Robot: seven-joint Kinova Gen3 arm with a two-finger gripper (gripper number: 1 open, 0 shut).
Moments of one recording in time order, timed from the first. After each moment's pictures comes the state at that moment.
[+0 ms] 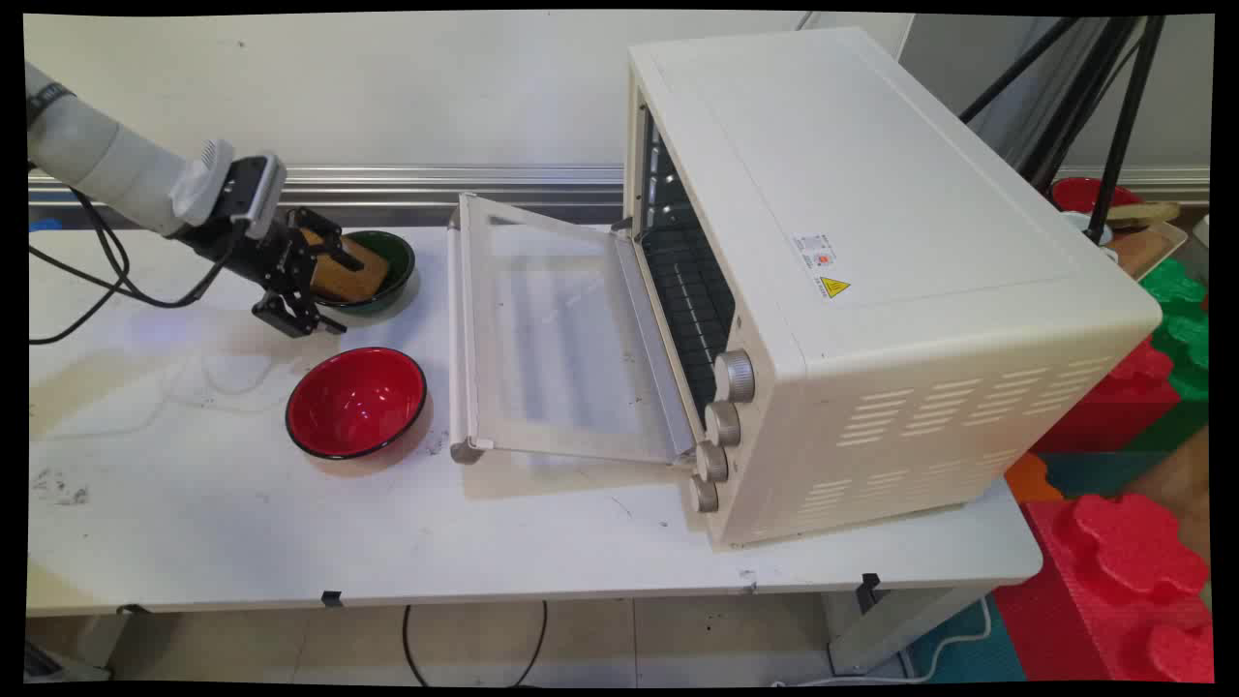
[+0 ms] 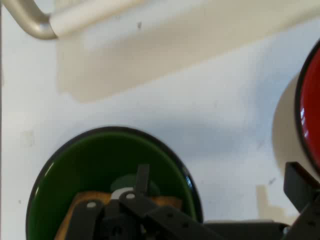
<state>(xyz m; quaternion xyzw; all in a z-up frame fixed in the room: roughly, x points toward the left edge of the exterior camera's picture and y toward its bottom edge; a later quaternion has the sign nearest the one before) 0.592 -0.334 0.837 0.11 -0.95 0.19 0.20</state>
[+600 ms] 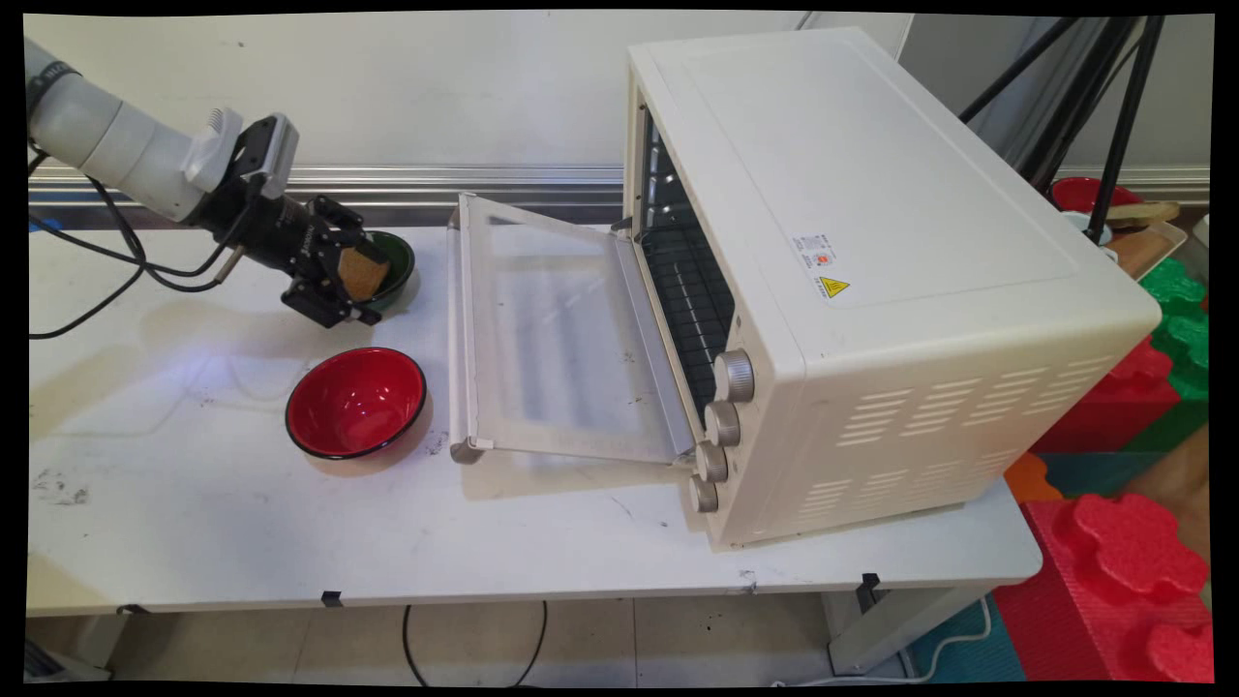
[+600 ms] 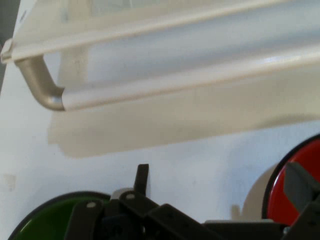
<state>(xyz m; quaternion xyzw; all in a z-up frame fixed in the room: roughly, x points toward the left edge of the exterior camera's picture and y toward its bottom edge) 0.564 -0.336 0.857 0.18 -0.93 0.16 0.28</state>
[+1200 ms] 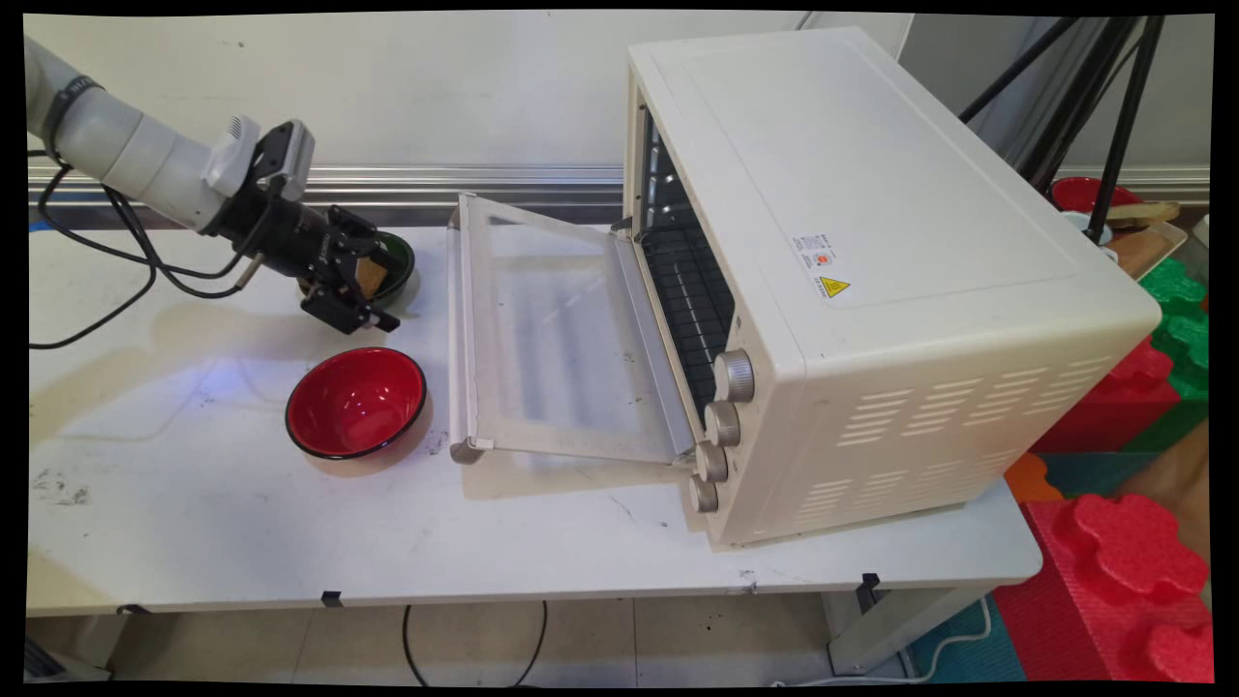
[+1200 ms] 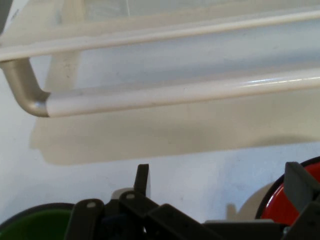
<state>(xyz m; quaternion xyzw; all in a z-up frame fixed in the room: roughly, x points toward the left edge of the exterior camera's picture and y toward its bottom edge) 0.552 -0.340 0.843 0.20 -0.92 0.15 0.30</state>
